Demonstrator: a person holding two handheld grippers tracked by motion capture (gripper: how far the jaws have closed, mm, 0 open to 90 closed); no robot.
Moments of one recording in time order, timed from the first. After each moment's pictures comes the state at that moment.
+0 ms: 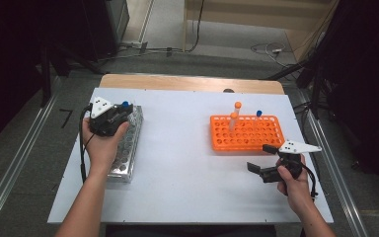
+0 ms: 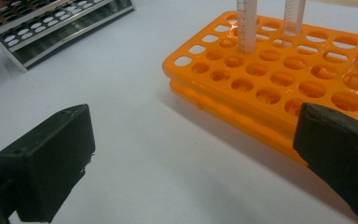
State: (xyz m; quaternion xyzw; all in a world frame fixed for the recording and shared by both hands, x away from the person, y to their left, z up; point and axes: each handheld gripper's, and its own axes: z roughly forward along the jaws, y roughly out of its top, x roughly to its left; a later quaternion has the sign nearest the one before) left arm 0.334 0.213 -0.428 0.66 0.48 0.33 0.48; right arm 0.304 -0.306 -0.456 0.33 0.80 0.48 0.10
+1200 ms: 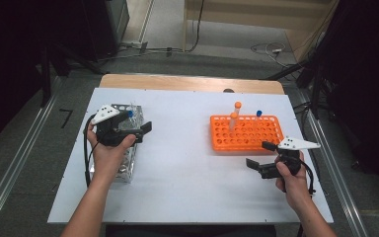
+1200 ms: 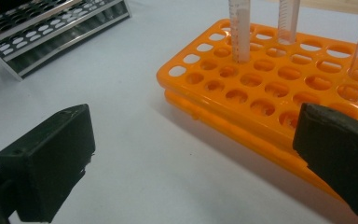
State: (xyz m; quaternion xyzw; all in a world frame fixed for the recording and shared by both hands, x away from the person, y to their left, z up) left arm 0.303 0.188 -0.419 0.67 0.46 0.20 0.55; right arm 0.313 -0.303 -0.453 0.34 0.80 0.49 0.11
